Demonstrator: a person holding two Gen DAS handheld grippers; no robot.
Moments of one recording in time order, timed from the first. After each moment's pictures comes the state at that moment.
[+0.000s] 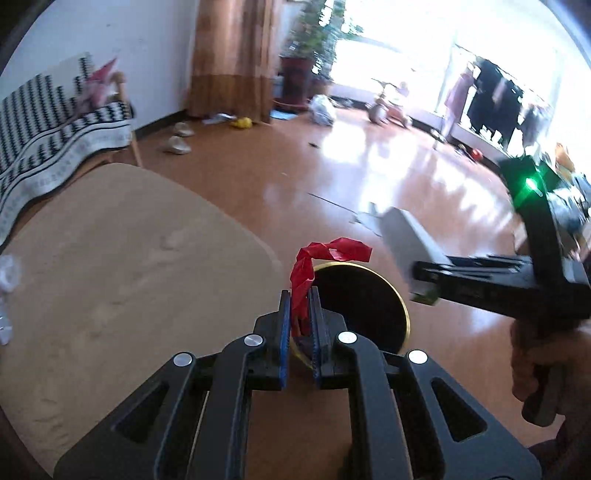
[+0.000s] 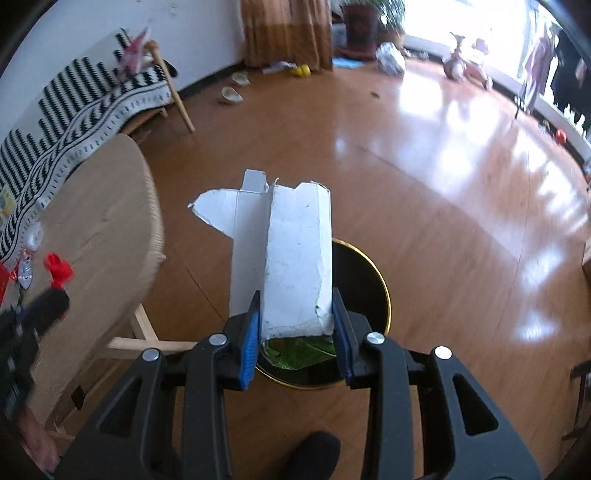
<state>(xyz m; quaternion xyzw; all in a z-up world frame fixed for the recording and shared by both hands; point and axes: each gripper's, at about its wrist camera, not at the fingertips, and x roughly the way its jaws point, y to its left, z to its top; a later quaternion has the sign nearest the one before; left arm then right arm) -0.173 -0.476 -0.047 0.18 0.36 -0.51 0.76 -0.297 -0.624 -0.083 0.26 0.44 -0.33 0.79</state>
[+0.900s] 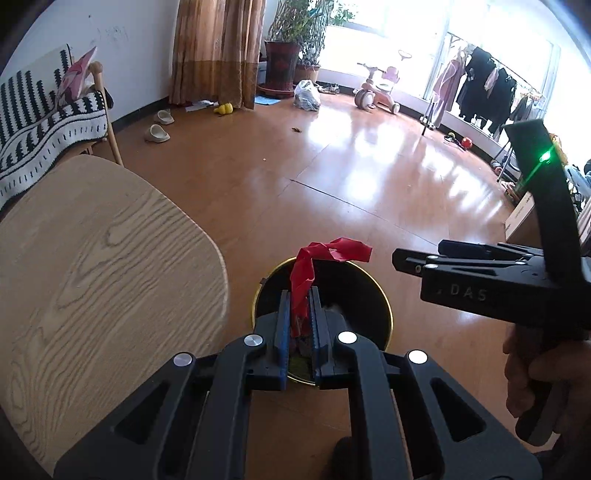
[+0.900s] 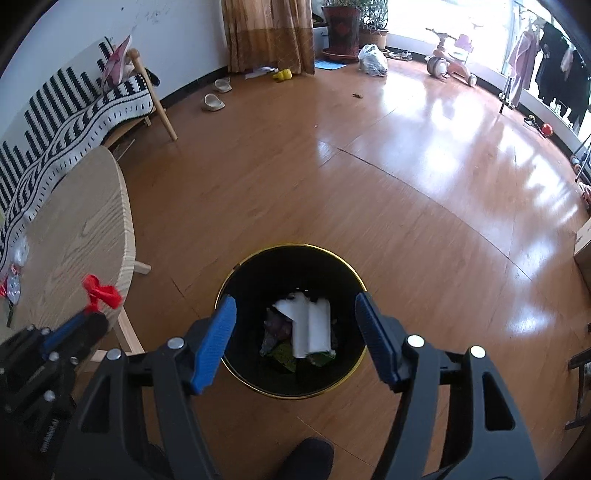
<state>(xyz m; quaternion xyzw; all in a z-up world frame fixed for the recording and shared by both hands) -0.183 -0.514 -0.070 0.18 0.38 -0.53 0.74 -0.305 -0.630 -0.079 0.26 0.42 -0.36 0.79</state>
